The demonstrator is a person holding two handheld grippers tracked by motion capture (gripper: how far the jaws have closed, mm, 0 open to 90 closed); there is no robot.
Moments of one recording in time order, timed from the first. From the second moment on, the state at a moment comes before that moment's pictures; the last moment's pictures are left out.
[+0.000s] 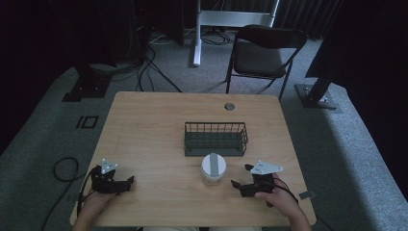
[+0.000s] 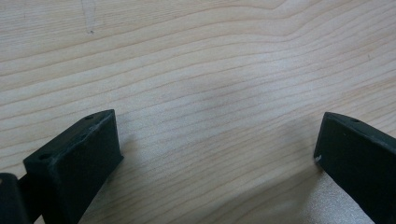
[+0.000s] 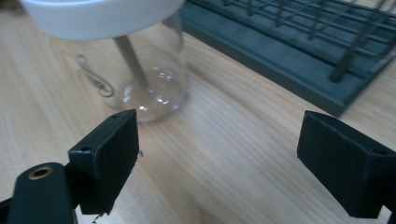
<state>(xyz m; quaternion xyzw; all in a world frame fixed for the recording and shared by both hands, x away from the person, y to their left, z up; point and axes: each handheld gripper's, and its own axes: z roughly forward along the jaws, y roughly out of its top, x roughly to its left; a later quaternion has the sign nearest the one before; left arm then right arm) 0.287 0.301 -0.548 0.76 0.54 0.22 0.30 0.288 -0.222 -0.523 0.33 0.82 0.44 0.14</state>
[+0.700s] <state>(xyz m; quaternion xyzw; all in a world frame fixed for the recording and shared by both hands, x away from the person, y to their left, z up) 0.287 0.301 -0.548 0.76 0.54 0.22 0.30 0.287 -0.184 -0.528 0.29 0.83 0.46 0.12</state>
